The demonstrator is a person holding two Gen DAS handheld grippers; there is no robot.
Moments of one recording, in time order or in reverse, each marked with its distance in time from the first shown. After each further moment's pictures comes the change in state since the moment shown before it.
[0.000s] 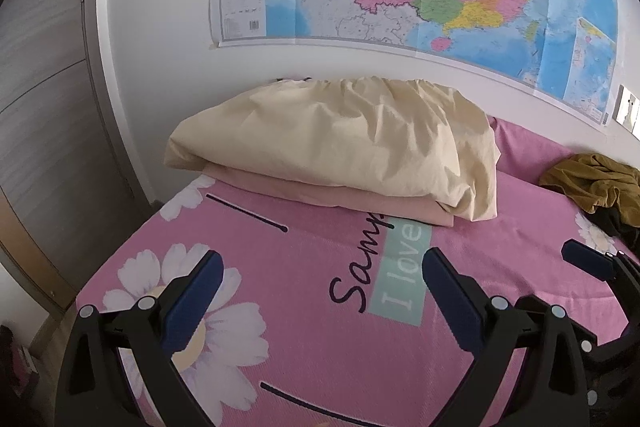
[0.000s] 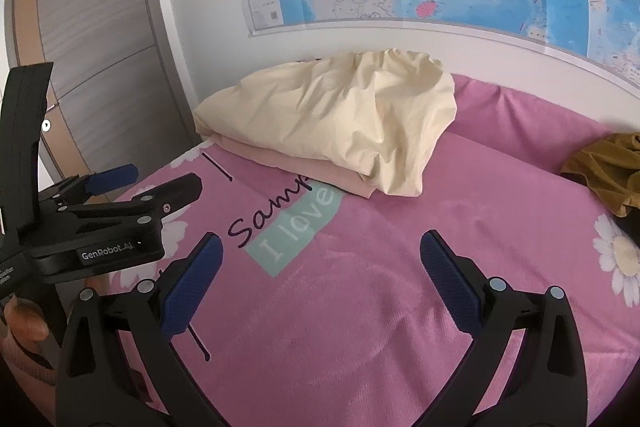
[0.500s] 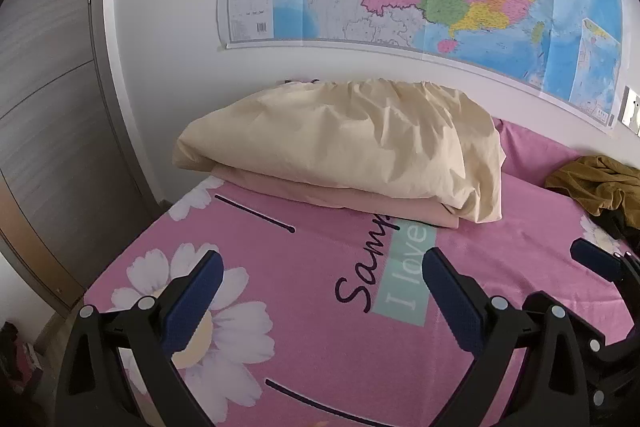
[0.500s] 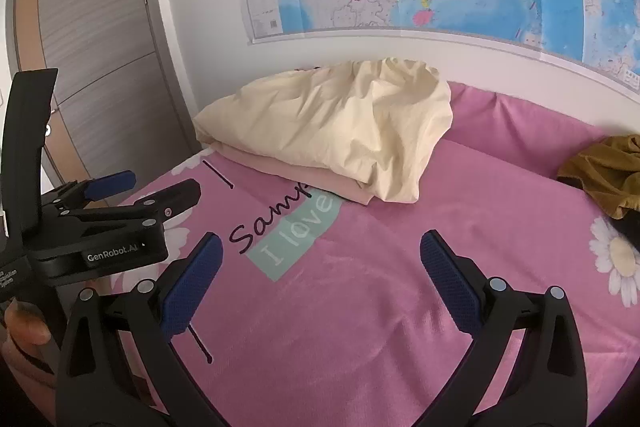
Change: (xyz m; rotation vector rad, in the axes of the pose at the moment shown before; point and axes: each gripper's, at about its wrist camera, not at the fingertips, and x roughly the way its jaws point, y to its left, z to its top) left arm -0.003 -0.001 0.000 0.001 -0.009 0.033; right arm -0.005 0.000 0.001 0.003 -0.026 -0.003
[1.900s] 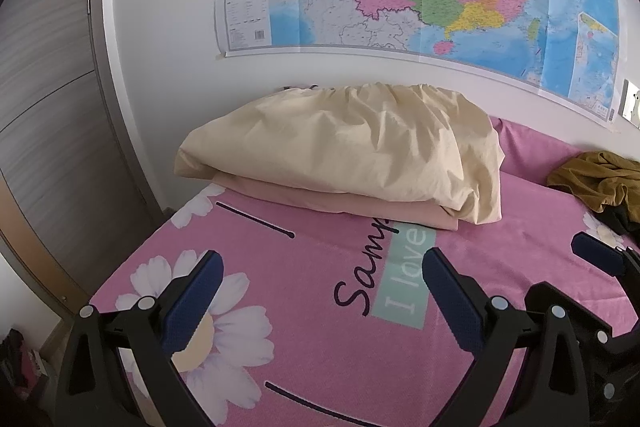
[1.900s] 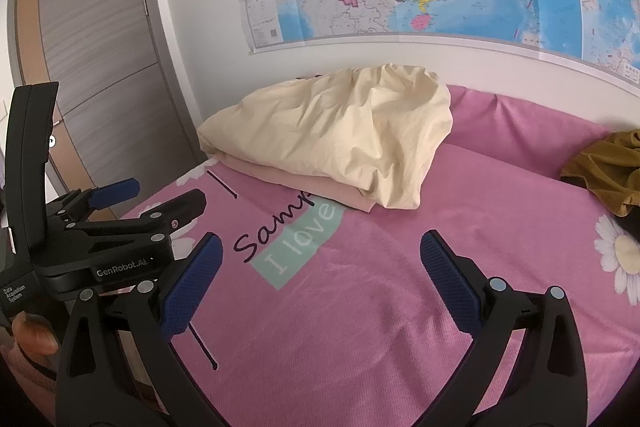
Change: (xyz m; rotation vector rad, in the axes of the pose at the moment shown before) left arm -0.001 -0.005 0.001 0.024 -0.018 0.013; right arm -0.002 0.000 0.002 0.033 -0.027 0.015
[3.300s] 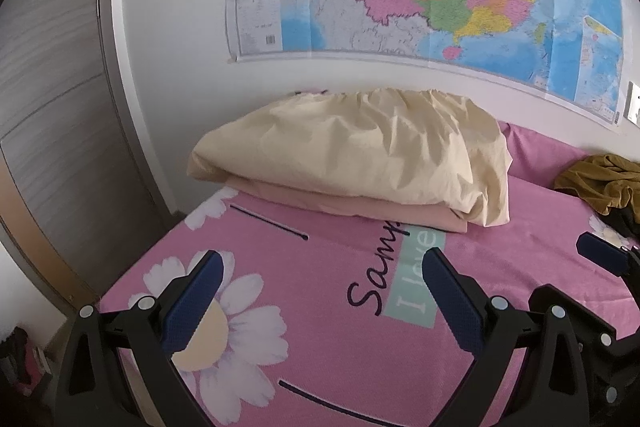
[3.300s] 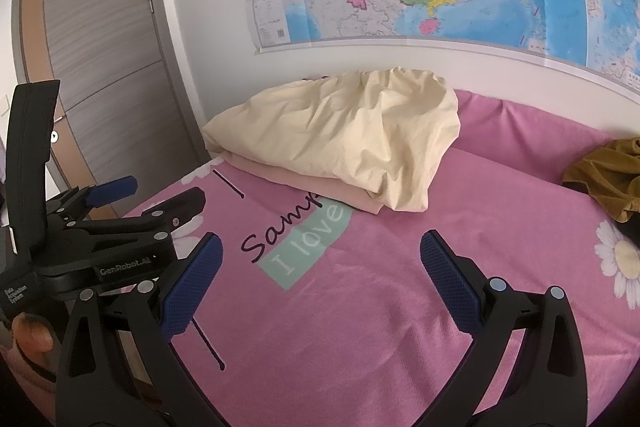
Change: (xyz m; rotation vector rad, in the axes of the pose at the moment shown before) left arm -0.006 0.006 0.000 0.006 -0.028 0.030; right arm -0.002 0.007 0.002 -0.015 -0.004 0.002
